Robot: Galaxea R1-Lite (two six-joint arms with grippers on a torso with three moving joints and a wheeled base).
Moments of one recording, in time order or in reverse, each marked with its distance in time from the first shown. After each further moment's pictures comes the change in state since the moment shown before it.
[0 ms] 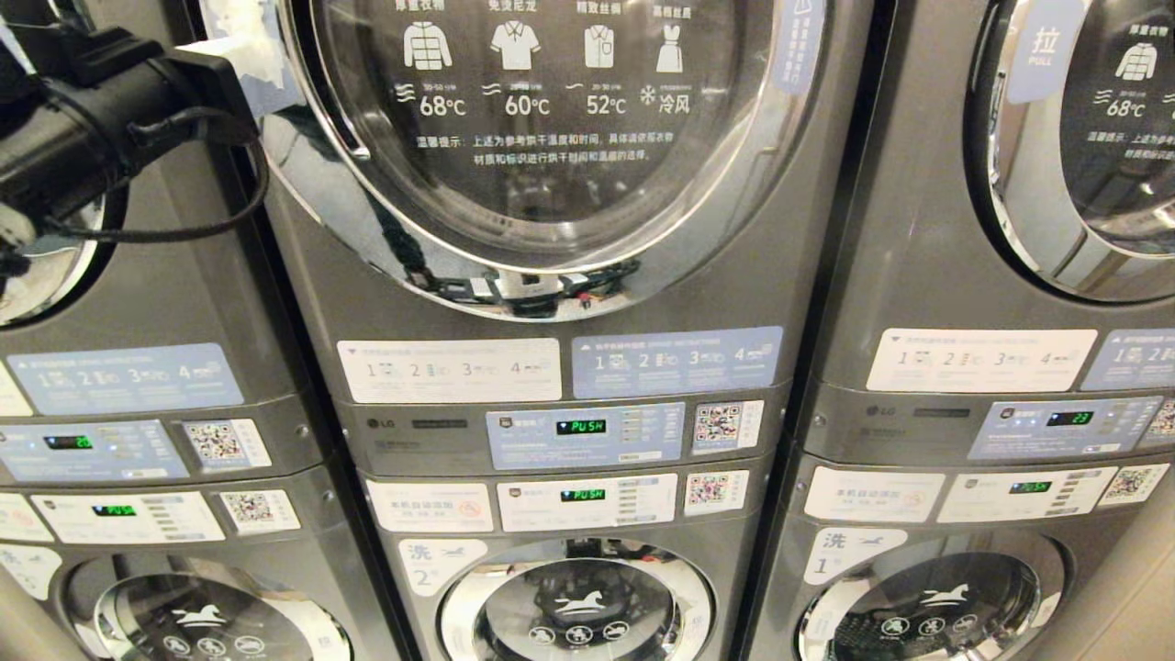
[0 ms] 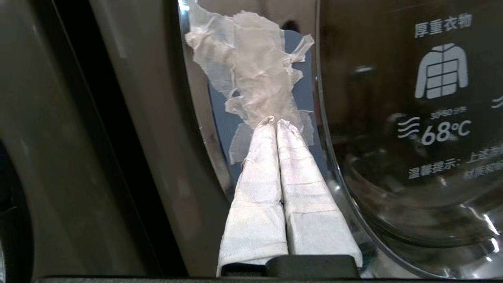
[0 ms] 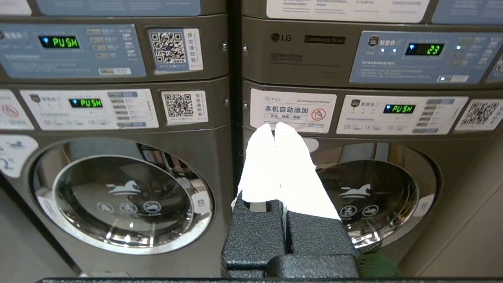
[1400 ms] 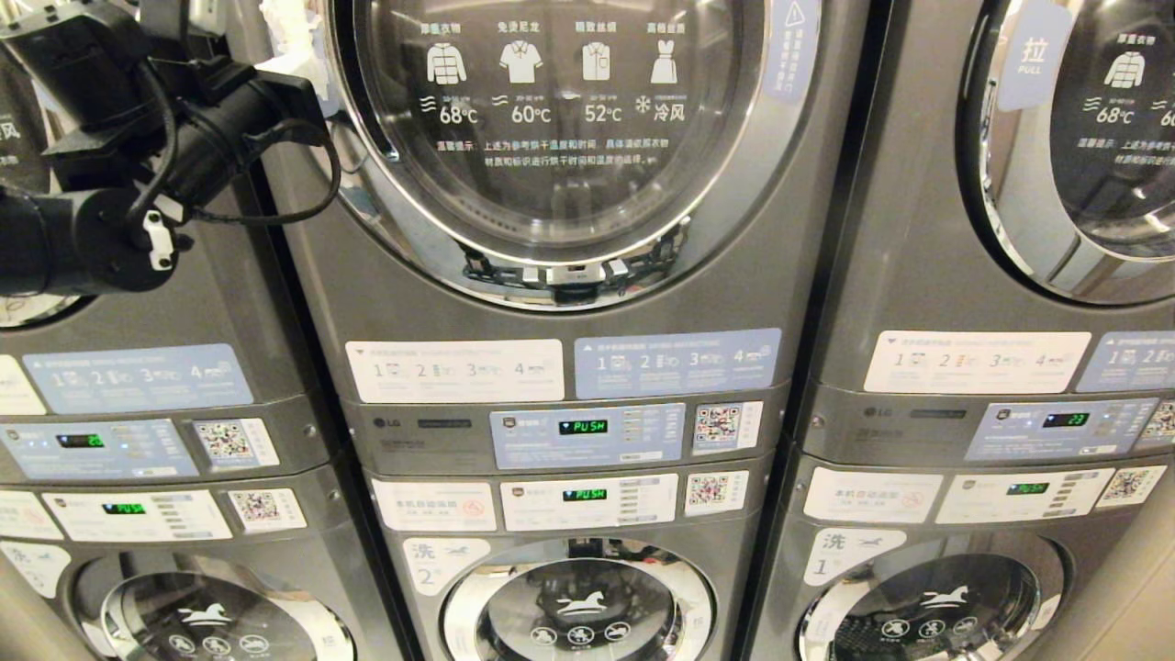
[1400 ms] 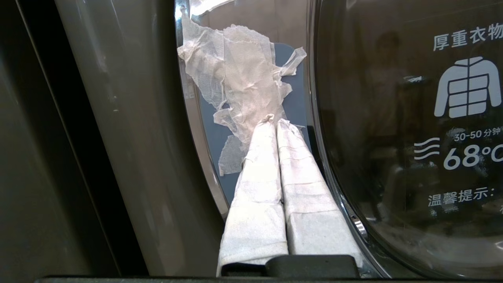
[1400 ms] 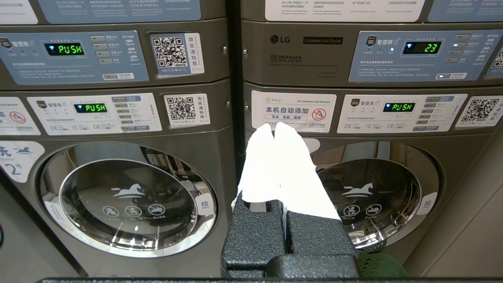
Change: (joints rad) left arm 0.013 0.356 -0.305 -0.024 -0.008 -0.020; right arm 0.000 0.000 0.000 -0.002 -0.006 0.018
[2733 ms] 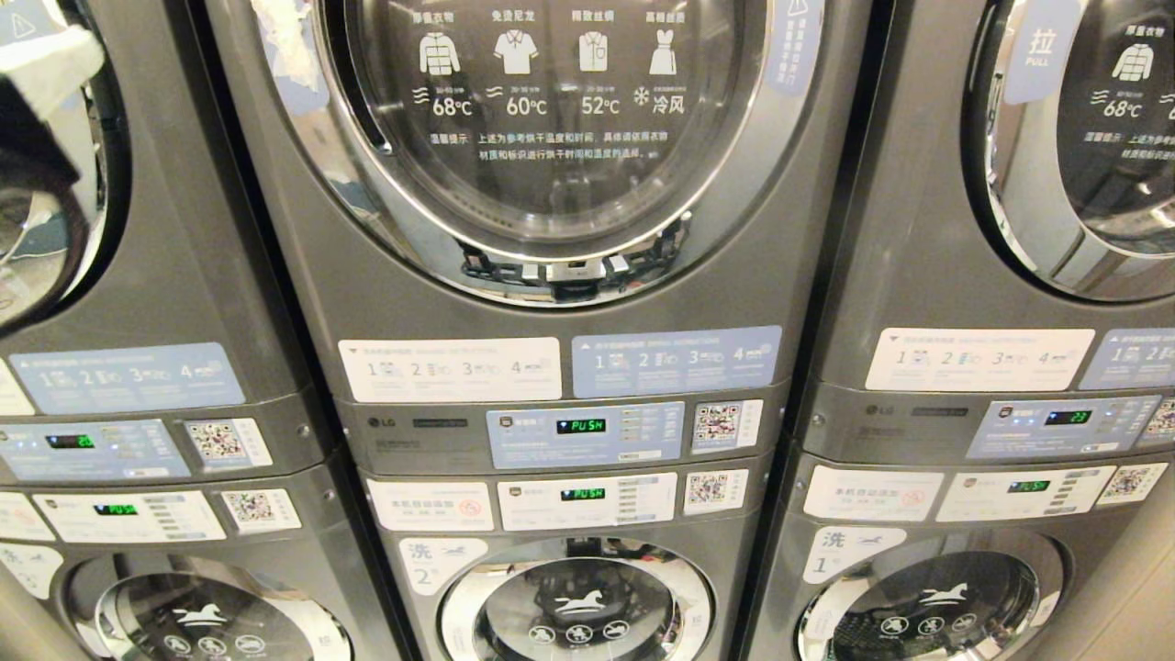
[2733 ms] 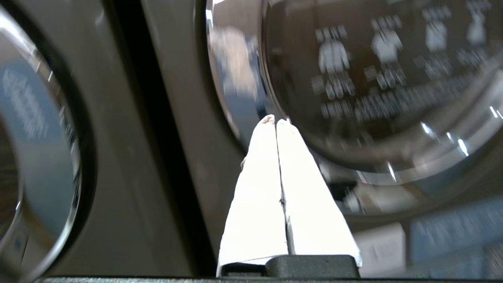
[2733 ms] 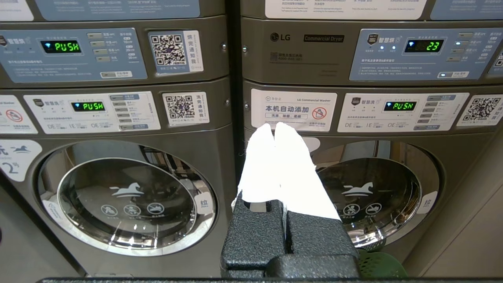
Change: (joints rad) left arm -0.005 -0.806 0.714 0.076 0.020 0.007; right arm 0.000 0.000 0.000 0.000 0.001 -0.003
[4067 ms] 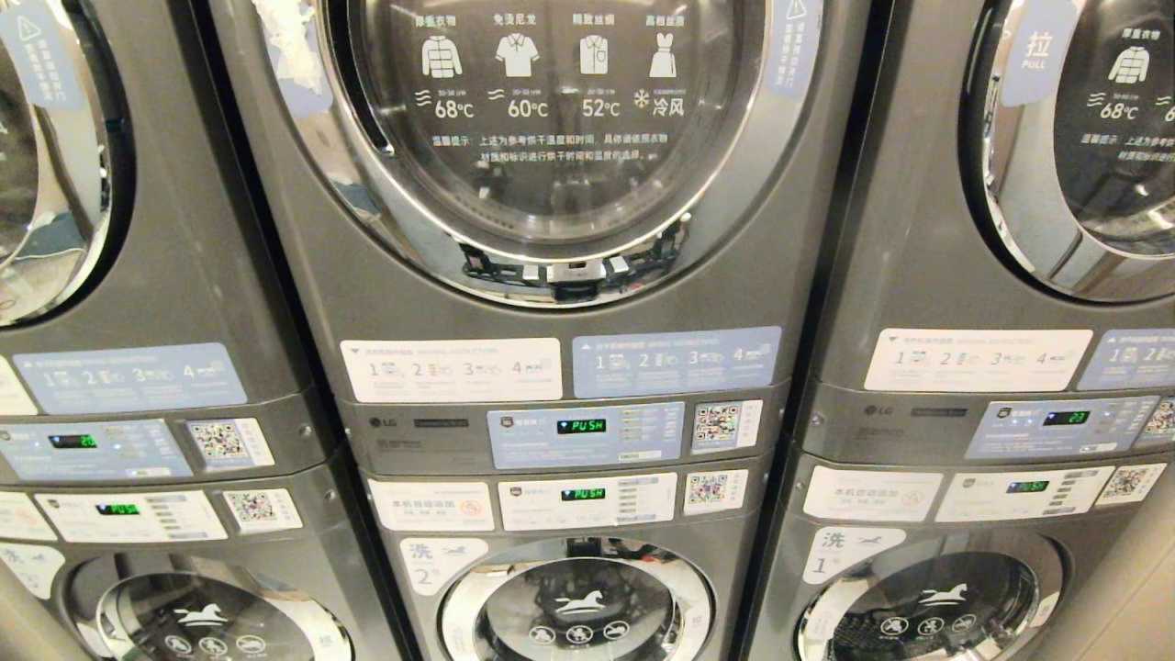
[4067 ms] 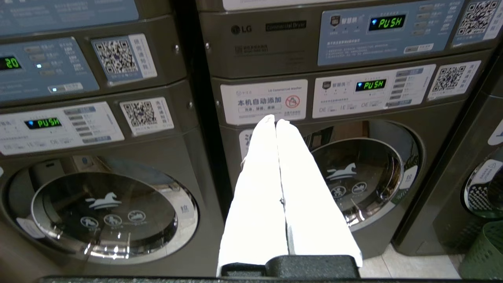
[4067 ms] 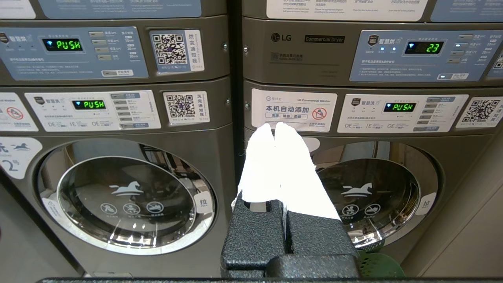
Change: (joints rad) left arm 0.094 -1.150 0.951 0.596 0.052 -0.128; right arm 0.000 0.000 -0.001 0.001 0.001 -0.008
